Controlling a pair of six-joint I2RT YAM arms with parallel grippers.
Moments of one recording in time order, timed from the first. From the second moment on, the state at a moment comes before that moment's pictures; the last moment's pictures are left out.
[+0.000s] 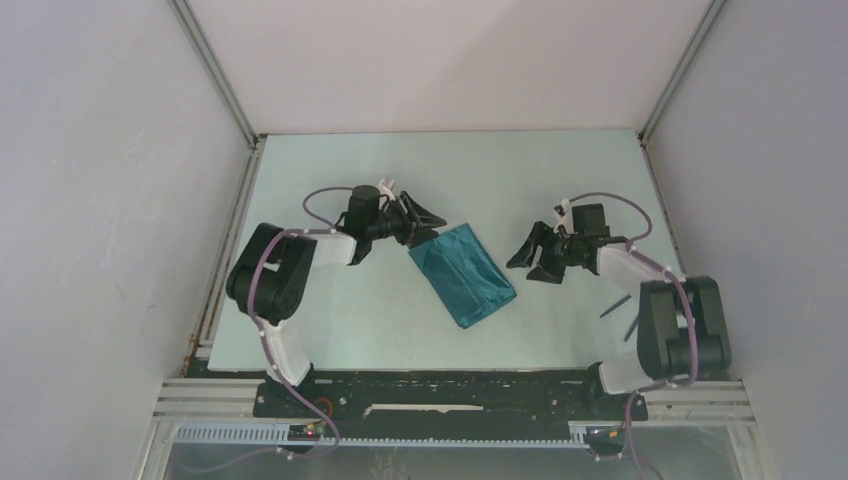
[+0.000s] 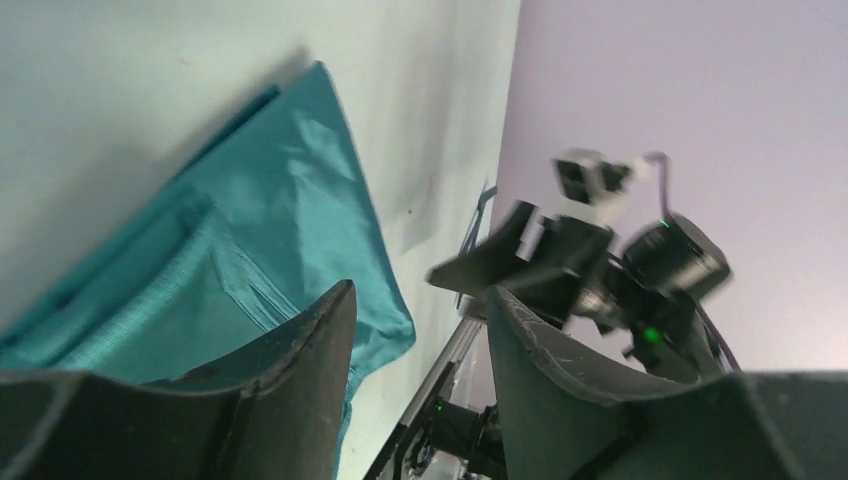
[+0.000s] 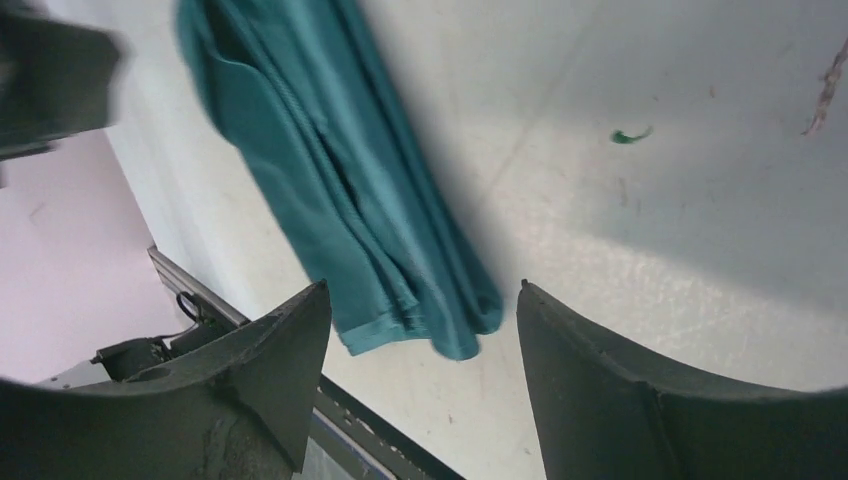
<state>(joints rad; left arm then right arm) -0.38 1.90 0.90 0.56 0.62 -1.21 0.10 1.41 0.74 -0.26 -0.58 0.53</state>
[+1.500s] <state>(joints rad) -1.22 1.90 1.43 -0.66 -0.22 -0.84 0.02 1.09 0.48 -0.24 -0.49 0.69</state>
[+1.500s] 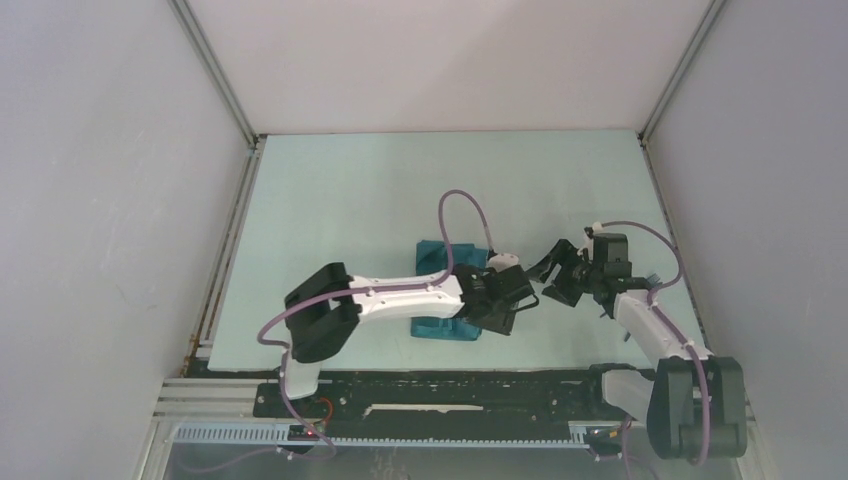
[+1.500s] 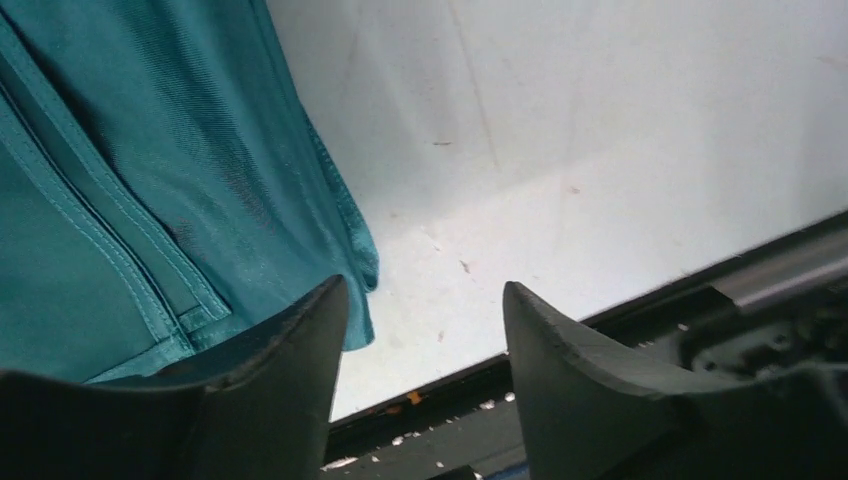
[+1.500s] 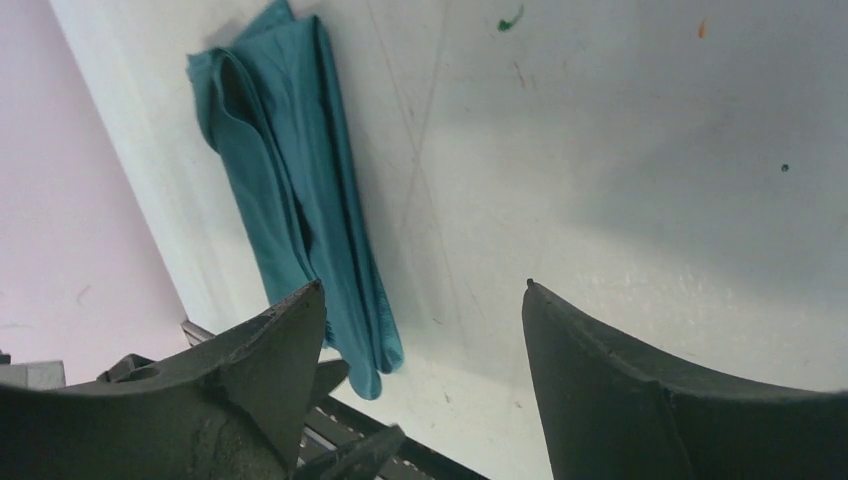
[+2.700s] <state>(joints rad) -1.18 1.89 1.30 -0.68 -0.24 -0.86 0.08 1.44 0.49 0.04 -0.73 0.70</state>
